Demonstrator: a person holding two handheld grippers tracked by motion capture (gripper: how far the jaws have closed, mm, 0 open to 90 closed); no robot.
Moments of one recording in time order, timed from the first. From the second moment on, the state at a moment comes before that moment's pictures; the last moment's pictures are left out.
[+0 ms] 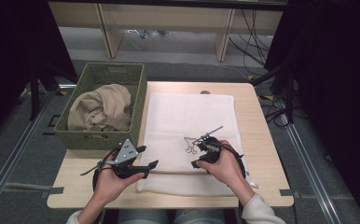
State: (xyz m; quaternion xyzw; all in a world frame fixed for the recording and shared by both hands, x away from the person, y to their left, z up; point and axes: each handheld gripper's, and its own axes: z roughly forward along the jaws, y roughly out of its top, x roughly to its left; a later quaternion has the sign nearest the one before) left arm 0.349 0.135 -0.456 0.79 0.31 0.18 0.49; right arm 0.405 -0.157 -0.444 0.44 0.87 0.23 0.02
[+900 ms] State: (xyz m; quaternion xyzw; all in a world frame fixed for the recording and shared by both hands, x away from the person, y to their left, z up) left arm 0.348 0.136 -0.454 0.79 0.31 0.19 0.49; right arm 0.409 -0.136 -0.478 0.39 0.91 0.17 0.03
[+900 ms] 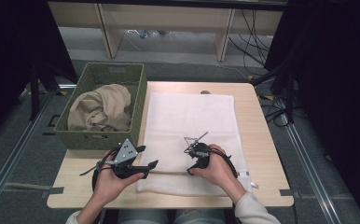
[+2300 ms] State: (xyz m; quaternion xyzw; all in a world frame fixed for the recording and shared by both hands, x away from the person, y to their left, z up) left arm 0.347 0.138 -0.451 0.79 0.30 0.20 0.49; right arm 0.411 -0.136 -0.444 0.37 0.90 0.18 0.09
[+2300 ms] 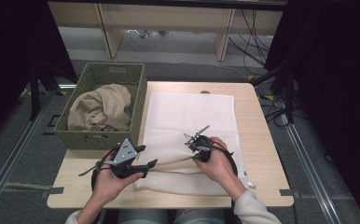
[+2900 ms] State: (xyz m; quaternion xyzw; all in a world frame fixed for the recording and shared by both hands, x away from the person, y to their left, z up) left arm 0.342 0.143 -0.433 0.74 0.30 0.26 0.54; right arm 0.404 -0.138 -0.402 0.39 0.85 0.30 0.18
